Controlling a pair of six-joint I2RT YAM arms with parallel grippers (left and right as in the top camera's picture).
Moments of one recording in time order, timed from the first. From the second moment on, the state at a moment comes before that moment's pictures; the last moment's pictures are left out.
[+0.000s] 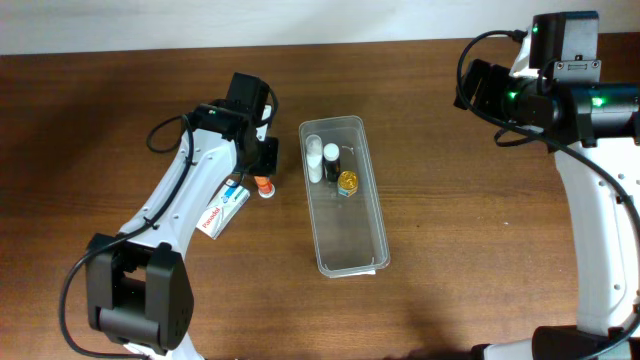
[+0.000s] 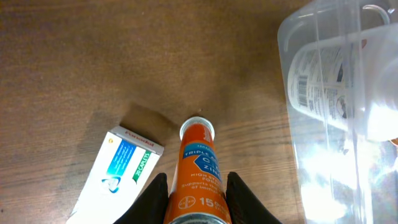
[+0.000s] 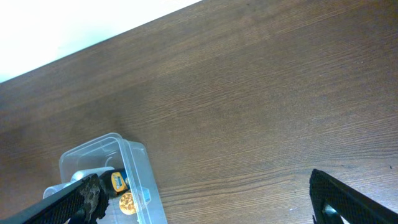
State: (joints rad) left arm -0.30 1.86 1.54 -0.97 -0.02 -0.16; right arm 0.00 1.59 1.82 -1.11 -0.05 0.33
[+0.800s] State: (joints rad) left arm -0.53 1.61 1.85 -1.22 -0.02 -0.16; right arm 0.00 1.59 1.82 -1.11 -0.05 0.33
